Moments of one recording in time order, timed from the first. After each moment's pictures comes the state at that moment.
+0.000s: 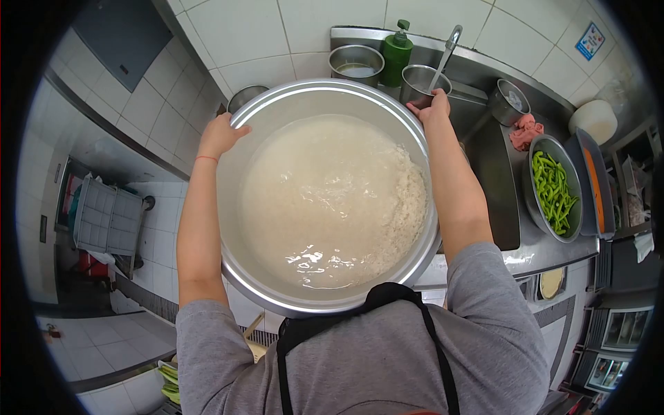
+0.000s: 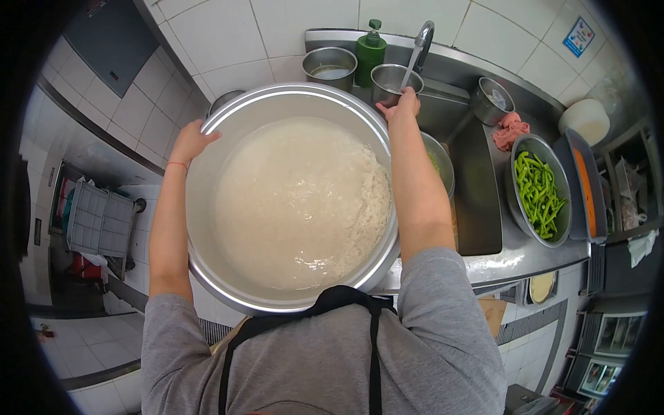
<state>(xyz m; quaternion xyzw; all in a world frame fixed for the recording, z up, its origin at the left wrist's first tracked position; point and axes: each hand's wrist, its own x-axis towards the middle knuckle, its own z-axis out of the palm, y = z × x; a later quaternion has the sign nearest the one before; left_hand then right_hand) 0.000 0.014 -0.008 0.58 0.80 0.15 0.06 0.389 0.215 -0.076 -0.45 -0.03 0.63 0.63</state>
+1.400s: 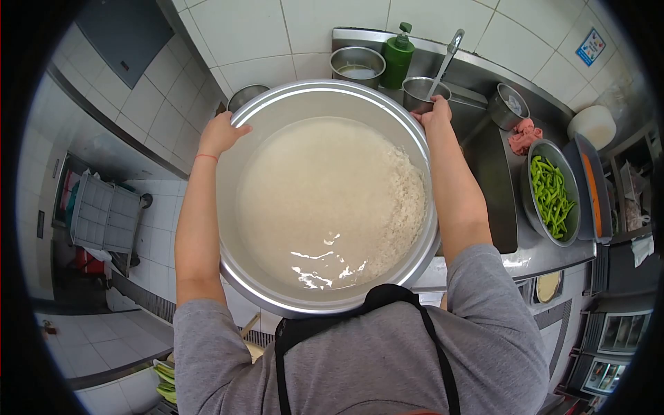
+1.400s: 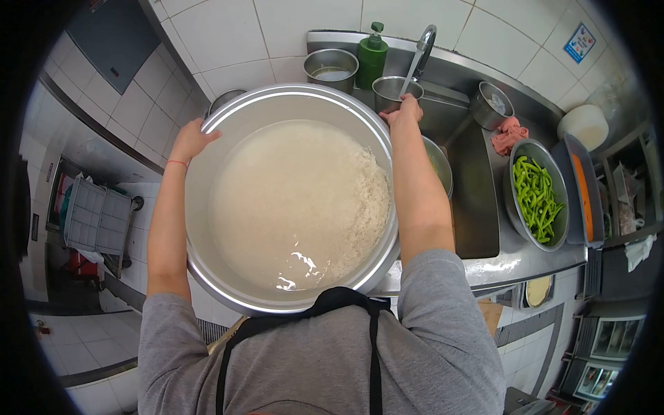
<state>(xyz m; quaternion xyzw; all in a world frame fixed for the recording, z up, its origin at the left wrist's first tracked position) -0.001 0.014 -0.009 0.58 0.80 0.15 0.06 0.390 0.223 -0.084 -0.52 0.01 0.59 0.62</state>
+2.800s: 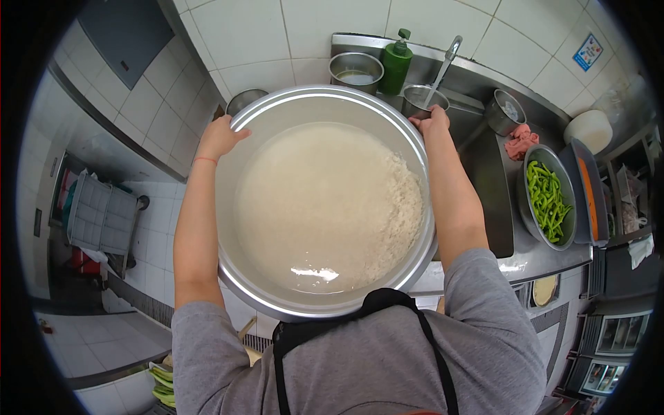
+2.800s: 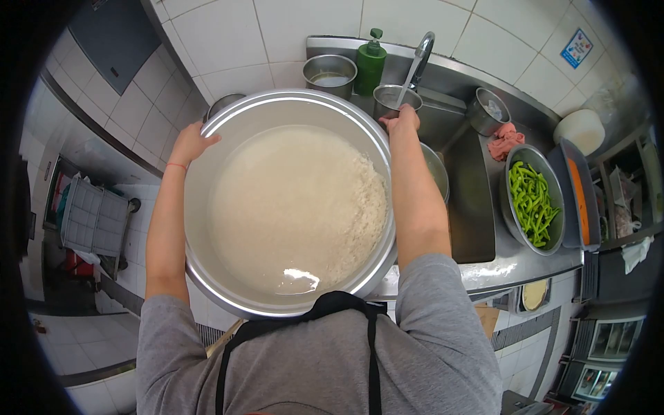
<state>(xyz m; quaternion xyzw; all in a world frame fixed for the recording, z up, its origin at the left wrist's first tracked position) -0.007 0.016 -0.016 0.59 0.79 0.17 0.06 0.397 0.222 -0.089 -0.47 0.02 0.62 0.62</state>
